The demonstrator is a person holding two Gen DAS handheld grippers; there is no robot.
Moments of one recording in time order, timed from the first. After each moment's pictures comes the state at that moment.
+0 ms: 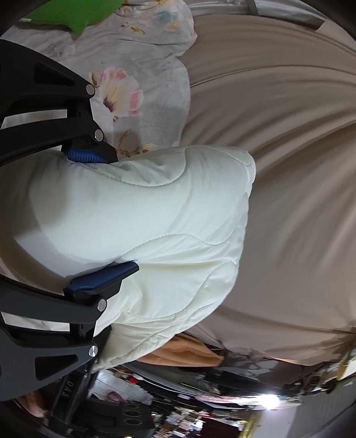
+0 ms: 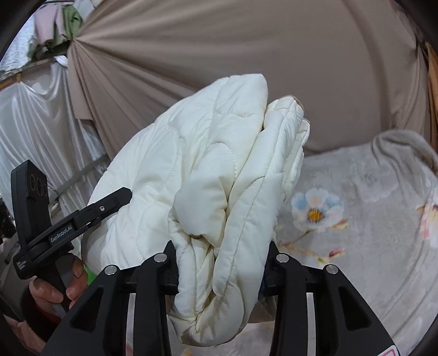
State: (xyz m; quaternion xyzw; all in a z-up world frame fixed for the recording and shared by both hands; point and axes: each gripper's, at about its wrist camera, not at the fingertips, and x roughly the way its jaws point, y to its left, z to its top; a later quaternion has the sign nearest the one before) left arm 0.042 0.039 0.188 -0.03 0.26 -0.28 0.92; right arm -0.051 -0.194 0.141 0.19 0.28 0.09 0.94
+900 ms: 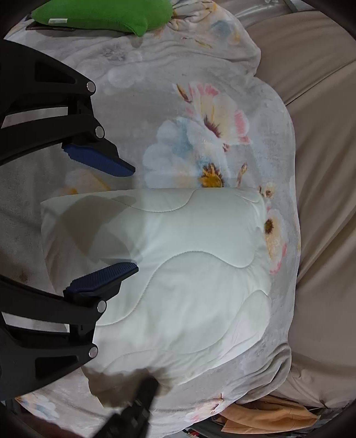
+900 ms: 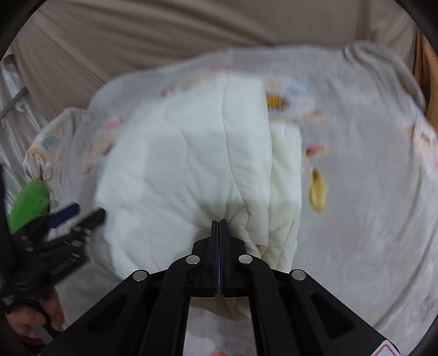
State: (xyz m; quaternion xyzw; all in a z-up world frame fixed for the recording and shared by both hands) left arm 0.079 0.024 -0.007 0.10 0.45 -0.15 0.87; right arm 0.007 -0.160 0.001 0.13 0.46 -0.04 0.88
